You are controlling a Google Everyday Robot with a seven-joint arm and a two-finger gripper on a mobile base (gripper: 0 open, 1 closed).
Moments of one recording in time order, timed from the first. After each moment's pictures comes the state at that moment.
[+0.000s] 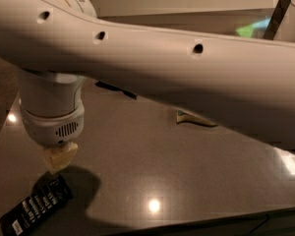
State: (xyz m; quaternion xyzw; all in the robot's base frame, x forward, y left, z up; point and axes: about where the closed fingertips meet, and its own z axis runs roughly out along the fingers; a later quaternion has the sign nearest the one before) arm 0.351 0.177 0.861 -0.92 0.38 0.10 0.09
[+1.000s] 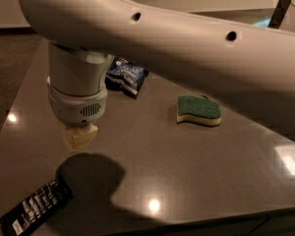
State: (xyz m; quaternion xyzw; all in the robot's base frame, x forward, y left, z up) arm 0.384 0.144 0.875 -0.90 0.41 0.10 0.10
